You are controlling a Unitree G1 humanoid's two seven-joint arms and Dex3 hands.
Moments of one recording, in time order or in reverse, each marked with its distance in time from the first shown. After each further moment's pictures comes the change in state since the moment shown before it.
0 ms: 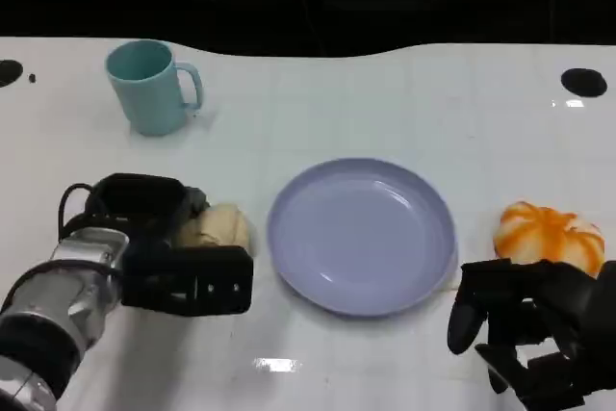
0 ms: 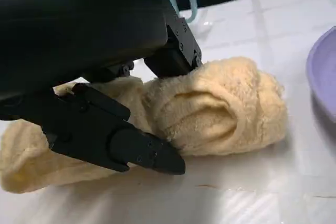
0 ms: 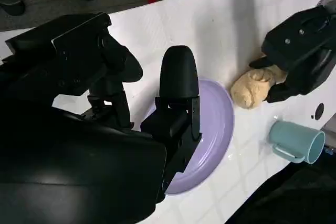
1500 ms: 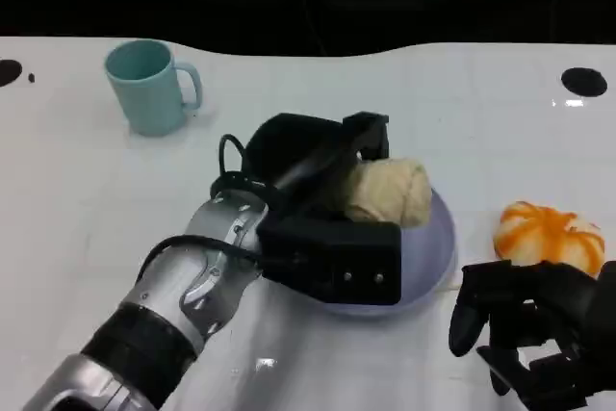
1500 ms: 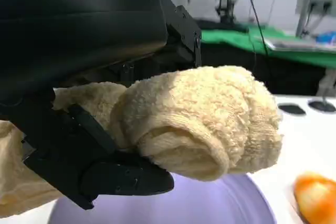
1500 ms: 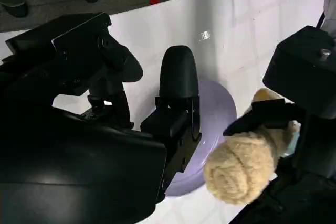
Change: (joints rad) left arm 0.008 -0.228 0.021 -0.431 -0.054 0.025 -0.106; right arm 0.000 -0.008 -0.002 0.000 0.002 0.004 0.010
